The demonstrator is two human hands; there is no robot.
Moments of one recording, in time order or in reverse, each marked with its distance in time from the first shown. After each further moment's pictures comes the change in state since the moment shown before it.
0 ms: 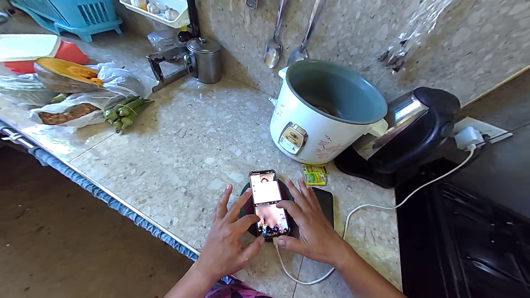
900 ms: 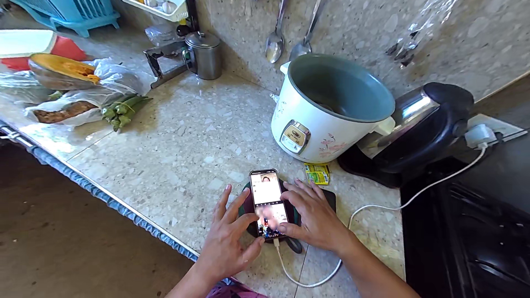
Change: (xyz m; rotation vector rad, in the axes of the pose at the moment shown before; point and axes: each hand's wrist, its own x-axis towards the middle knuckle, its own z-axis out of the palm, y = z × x) left_hand 0.000 0.000 0.001 0.005 0.005 -0.037; right_hand 0.024 0.006 -0.019 -0.063 -0.163 0.096
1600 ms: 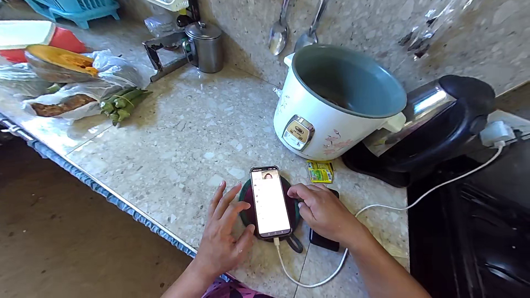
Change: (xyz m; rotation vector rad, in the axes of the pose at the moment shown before) left_hand 0.001 -0.001 -0.002 -0.068 0.116 -0.068; right_hand 0.006 0.009 -0.018 0.041 -0.030 -0.039
